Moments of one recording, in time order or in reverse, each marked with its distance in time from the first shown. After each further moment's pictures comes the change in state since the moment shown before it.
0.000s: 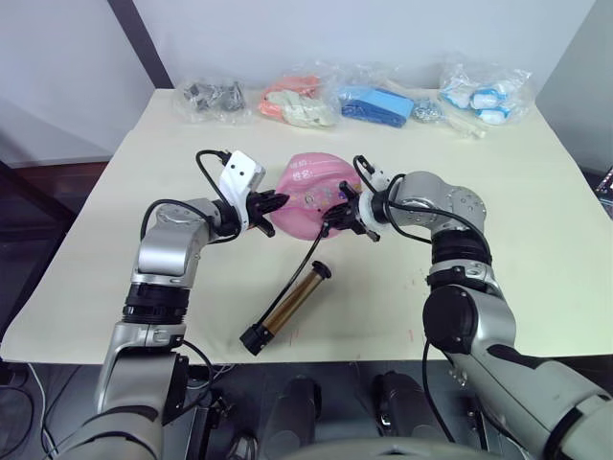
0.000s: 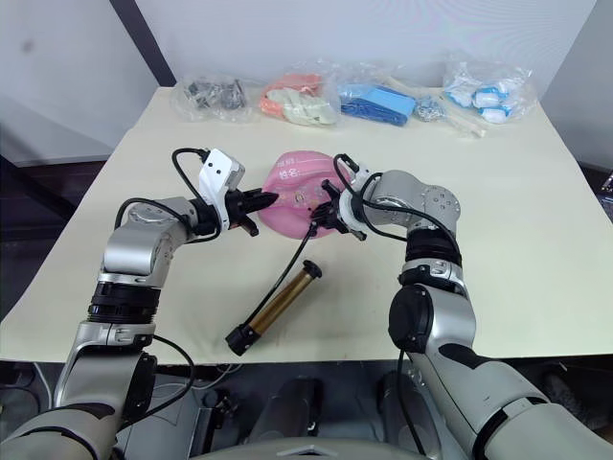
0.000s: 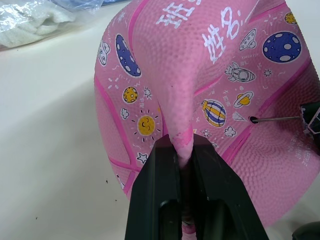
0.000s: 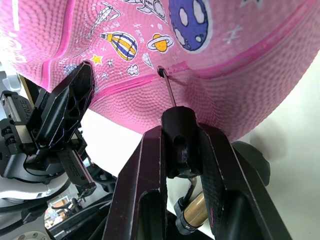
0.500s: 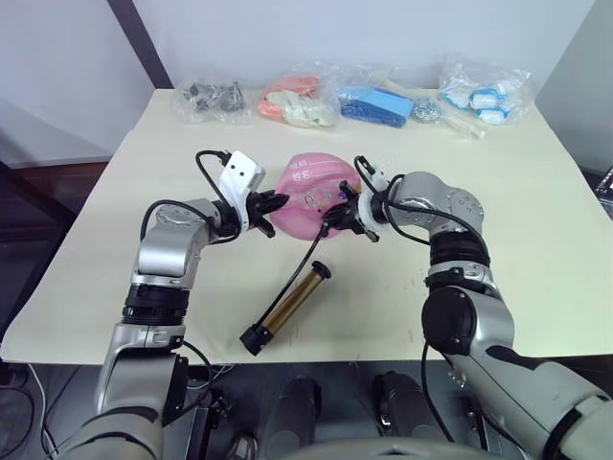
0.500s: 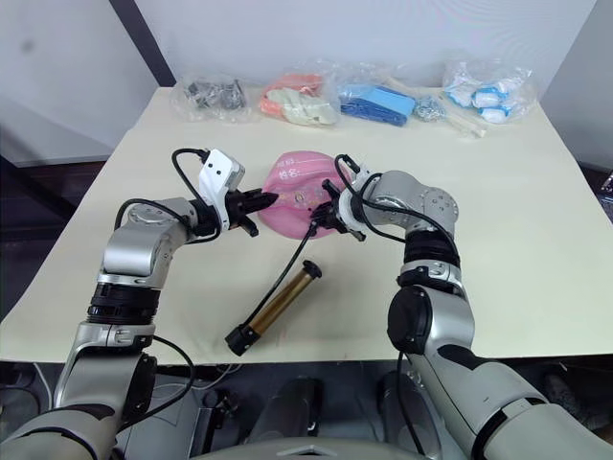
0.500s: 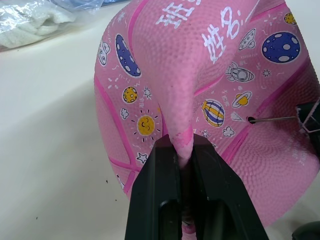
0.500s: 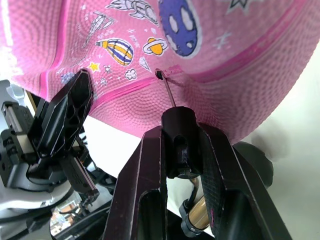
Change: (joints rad) left arm 0.009 0.001 0.000 -0.013 0.000 0.000 0.004; right arm 0.001 0.012 0.000 0.010 0.021 -0.061 -0.041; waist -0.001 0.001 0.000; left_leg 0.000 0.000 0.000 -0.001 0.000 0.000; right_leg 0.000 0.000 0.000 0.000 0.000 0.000
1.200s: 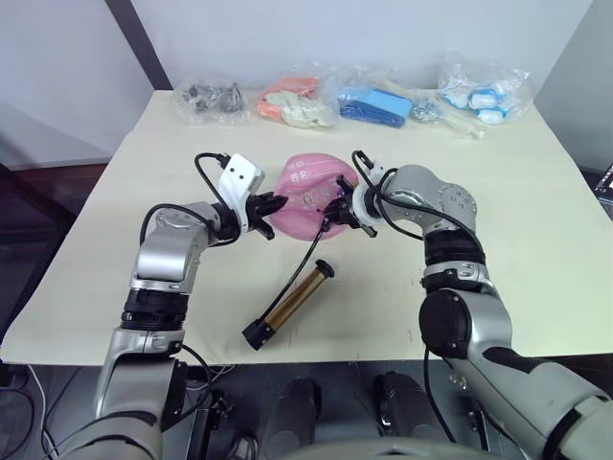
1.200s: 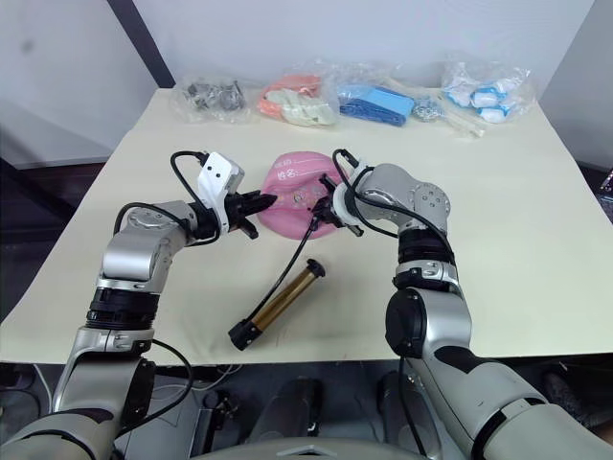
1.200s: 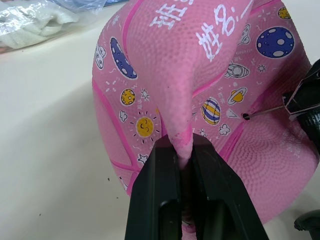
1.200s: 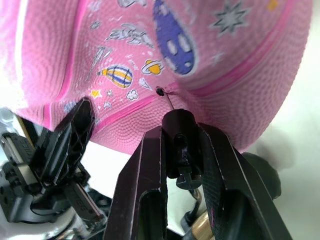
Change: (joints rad) left arm 0.027 0.005 0.005 -0.025 0.000 -0.002 0.021; right arm 0.000 0.012 0.169 -0.053 -0.013 -0.094 0.011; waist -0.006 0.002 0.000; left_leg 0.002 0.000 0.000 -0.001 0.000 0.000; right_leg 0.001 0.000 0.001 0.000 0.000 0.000
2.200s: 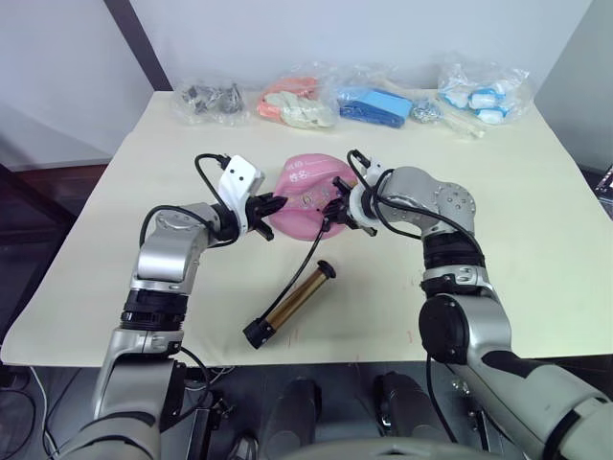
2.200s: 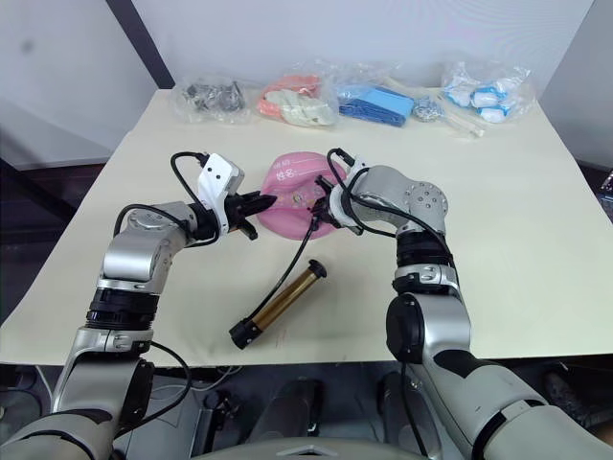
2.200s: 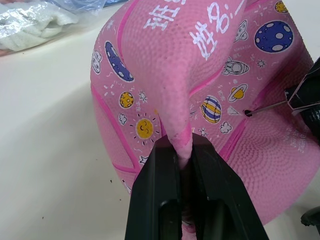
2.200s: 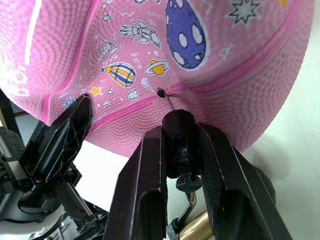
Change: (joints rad) left arm 0.003 0.005 -0.012 0.018 0.000 -0.041 -0.004; right arm 0.027 0.004 0.041 -0.058 0.025 -0.040 -0.031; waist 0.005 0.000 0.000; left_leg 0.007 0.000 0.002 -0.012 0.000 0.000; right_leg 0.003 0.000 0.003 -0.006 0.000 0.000
